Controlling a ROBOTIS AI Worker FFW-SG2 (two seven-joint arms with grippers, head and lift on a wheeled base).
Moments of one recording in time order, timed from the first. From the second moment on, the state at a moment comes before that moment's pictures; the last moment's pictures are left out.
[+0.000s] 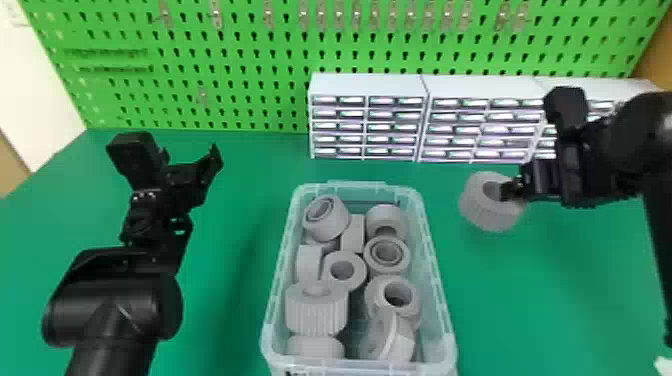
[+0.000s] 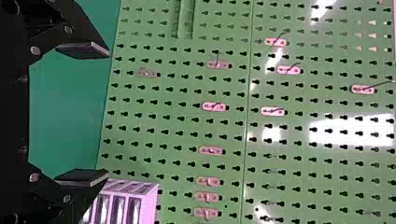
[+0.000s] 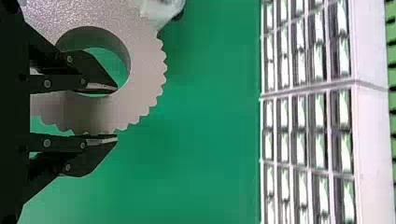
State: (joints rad) left arm -0.17 0.06 0.08 -1.58 0.12 0.14 0.03; right arm -0.64 -0.21 -0.03 -1.56 -0.16 1.57 0.10
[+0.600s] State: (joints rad) left arm -0.16 0.06 0.07 -1.57 0.12 0.14 0.04; right arm -0.57 -0.25 -0.16 -1.52 -0.08 1.56 0.10
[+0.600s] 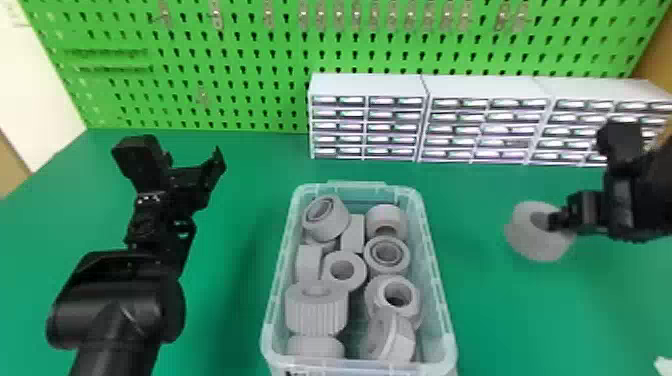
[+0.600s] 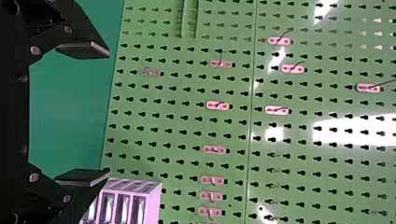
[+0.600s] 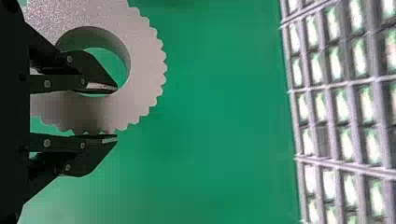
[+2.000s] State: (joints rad) left arm -0.15 0.06 0.06 -1.56 0.15 0.10 0.05; right arm -0.44 -0.25 -0.22 -1.36 -0.12 1.33 0.10
